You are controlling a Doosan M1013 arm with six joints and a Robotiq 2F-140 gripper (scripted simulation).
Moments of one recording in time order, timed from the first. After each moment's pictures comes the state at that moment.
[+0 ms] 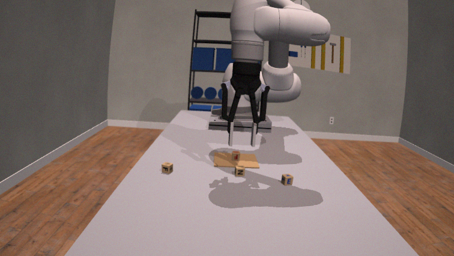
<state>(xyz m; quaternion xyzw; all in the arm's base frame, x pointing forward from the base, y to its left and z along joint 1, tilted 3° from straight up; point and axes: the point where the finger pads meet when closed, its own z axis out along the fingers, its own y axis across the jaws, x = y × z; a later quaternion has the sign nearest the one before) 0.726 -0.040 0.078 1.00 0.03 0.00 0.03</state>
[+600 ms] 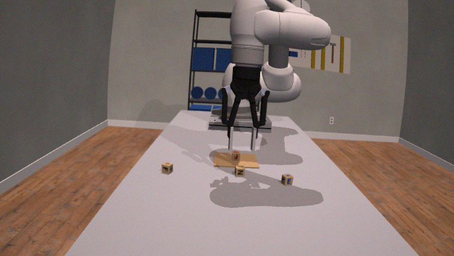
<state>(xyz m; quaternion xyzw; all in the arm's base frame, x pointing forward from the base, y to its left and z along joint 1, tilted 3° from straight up) 0.729 -0.040 0.066 1.00 0.03 0.00 0.03</state>
